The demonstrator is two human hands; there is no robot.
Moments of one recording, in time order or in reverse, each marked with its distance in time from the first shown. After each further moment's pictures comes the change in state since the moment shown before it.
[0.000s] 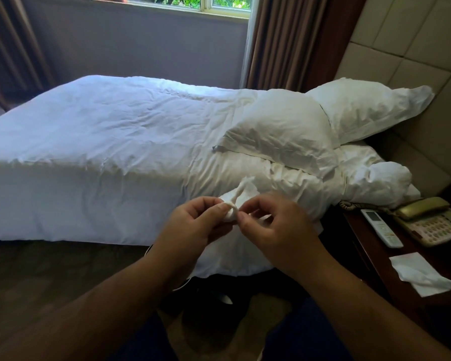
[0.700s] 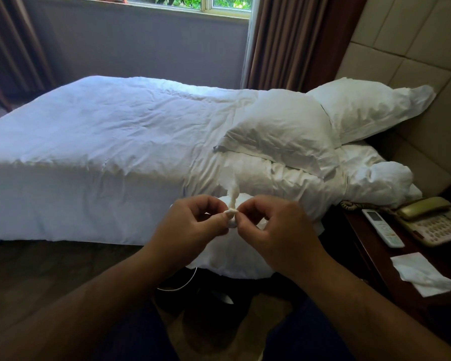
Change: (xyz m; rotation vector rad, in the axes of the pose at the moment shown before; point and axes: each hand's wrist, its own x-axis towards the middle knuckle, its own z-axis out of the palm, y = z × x) left_hand 0.000 0.014 -0.012 0.461 -0.099 0.197; right_hand 0.001 -0.004 0.001 -0.049 -0.002 -0.106
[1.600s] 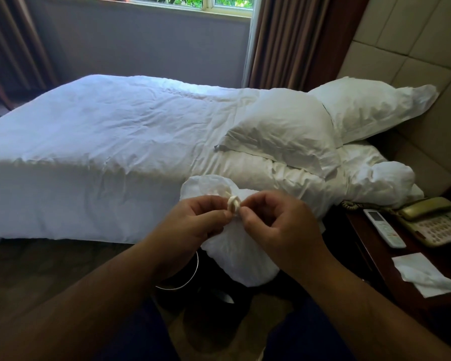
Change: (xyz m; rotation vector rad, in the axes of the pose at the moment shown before) left_hand 0.004 -0.004 0.000 -0.344 -0.103 -0.171; right_hand -0.003 -0.006 -0.001 0.225 0.063 0.085
